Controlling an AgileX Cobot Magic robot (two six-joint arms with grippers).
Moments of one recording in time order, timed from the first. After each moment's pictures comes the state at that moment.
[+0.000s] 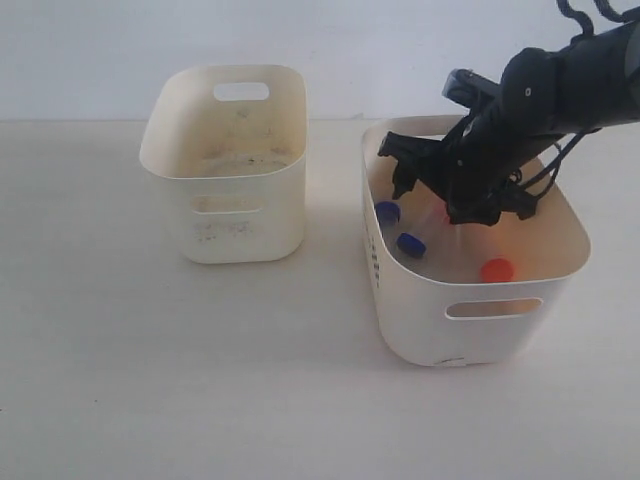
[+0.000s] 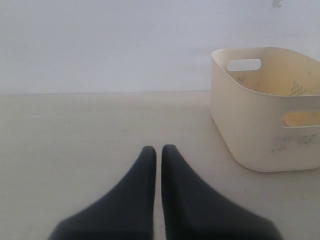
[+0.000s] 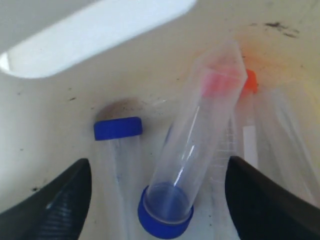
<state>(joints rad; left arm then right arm) -0.01 0.00 0.00 0.03 0.21 -0.03 0.25 1.93 -1.21 0.17 0.38 0.52</state>
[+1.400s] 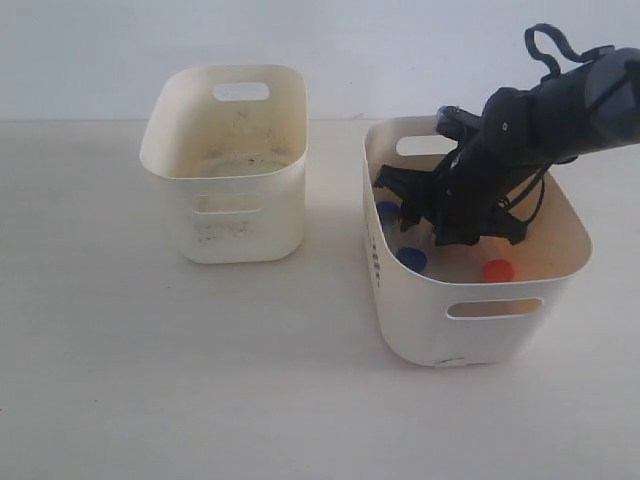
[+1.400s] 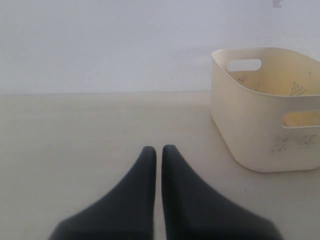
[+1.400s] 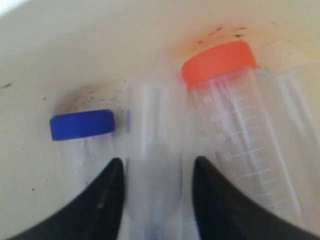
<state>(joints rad) -0.01 0.00 0.00 0.03 0.21 -0.03 0.25 2.02 -1.21 0.16 0.35 0.51</state>
